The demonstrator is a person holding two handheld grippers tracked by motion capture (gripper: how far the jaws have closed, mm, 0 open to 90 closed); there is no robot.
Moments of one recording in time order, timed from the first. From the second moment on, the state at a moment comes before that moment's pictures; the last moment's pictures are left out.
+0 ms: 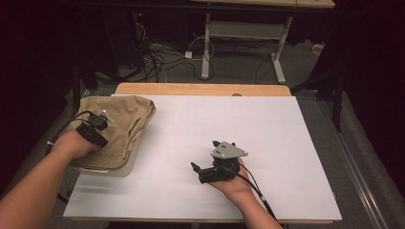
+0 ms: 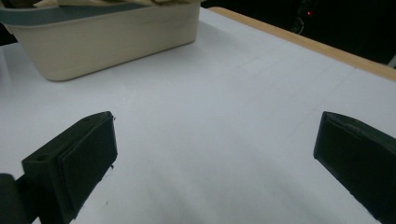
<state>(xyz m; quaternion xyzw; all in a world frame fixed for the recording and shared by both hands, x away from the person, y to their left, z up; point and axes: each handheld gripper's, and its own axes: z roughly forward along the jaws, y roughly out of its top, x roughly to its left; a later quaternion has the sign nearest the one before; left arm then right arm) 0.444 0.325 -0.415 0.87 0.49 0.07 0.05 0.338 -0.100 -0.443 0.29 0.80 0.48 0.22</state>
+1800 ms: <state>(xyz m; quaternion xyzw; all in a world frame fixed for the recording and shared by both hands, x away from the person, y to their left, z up) 0.502 0.257 -0.404 0.82 0.51 0.14 0.22 0.288 -0.172 -0.458 0.33 0.76 0.50 0.25</state>
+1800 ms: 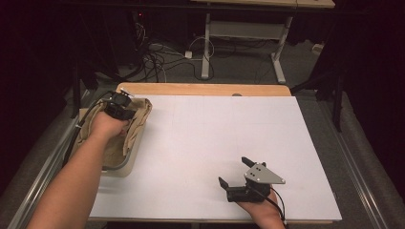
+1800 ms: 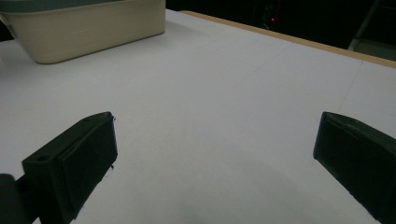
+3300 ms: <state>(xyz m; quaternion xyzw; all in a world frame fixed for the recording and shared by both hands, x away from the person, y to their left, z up) 0.517 0.338 -0.448 0.76 0.62 0.18 0.07 0.282 -0.160 -0.465 0.31 0.78 0.50 0.24</state>
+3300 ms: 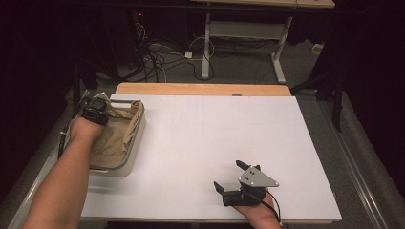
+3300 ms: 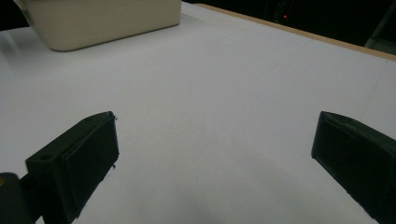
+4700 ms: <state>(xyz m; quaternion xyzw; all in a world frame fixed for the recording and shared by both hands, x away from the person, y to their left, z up) 0.433 0.309 -0.398 0.82 0.56 0.01 0.07 0.303 -0.226 -0.468 0.35 0.76 0.46 0.30</state>
